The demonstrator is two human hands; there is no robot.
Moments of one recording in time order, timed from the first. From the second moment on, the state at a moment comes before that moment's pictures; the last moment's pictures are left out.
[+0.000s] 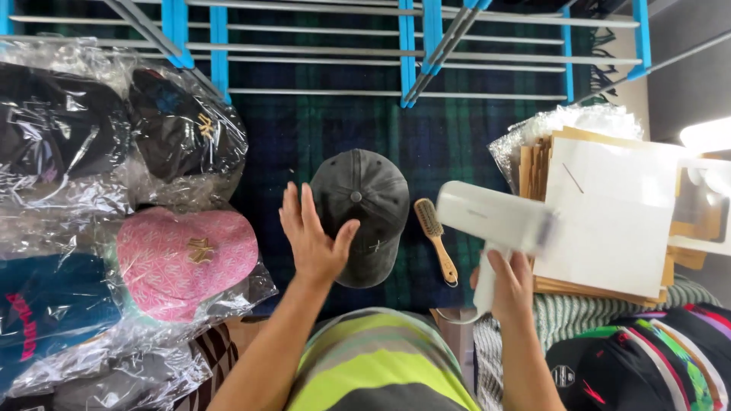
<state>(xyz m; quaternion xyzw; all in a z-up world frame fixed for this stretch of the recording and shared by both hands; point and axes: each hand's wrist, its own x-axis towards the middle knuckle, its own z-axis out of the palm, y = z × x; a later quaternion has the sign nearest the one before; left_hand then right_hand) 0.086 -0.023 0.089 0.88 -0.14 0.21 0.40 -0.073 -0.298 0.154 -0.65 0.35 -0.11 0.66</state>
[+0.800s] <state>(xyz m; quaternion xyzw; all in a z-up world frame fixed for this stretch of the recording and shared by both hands) 0.105 0.089 0.099 0.88 0.15 -0.20 0.41 -0.041 -0.195 0.118 -0.86 0.16 -0.16 0.46</state>
